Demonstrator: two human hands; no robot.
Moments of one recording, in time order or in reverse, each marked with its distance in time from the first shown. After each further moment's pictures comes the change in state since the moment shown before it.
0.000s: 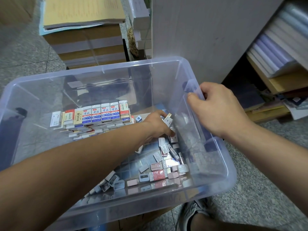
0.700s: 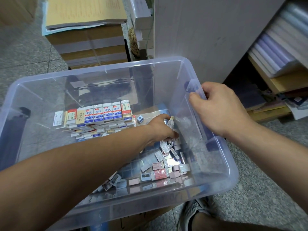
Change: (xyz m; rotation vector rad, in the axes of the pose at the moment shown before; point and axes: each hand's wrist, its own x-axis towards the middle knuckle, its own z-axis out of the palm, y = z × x) left_hand -0.001 -0.009 0.011 -0.167 -0.087 -0.001; right_hand 0.000 0.000 0.001 -0.005 -0.001 0.000
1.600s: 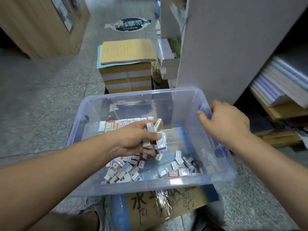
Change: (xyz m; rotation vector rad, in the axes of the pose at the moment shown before) left_hand -0.160 0.019 -0.101 -0.465 -0.165 0.074; right_hand -0.013 -0.026 -0.018 -0.450 0.014 -0.017
